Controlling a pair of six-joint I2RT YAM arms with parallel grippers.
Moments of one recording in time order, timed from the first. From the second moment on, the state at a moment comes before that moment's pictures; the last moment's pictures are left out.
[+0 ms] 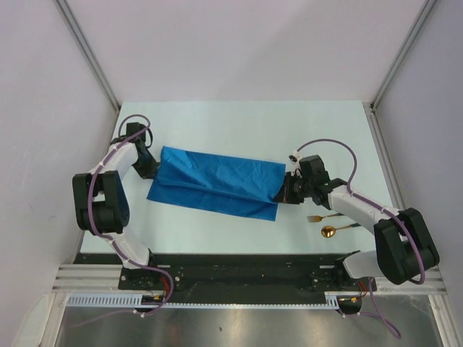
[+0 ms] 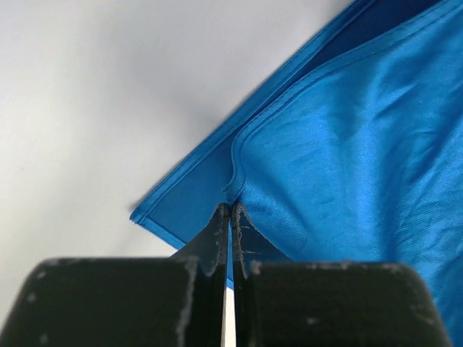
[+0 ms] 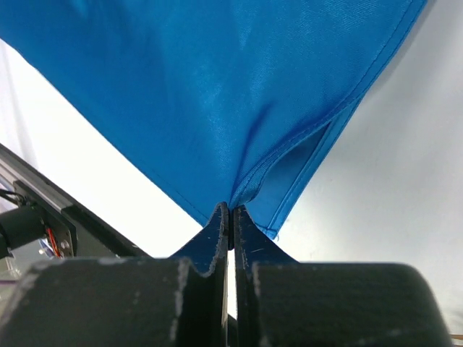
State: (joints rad) left arm 0.09 1.73 1.23 -0.70 -0.10 -0.57; right arm 0.41 1.35 0.72 -0.21 -0.38 0.52
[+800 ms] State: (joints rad) left arm 0.09 1.76 1.22 -0.70 -0.17 -0.57; right arm 0.49 1.48 0.65 -0.07 -0.36 0.60
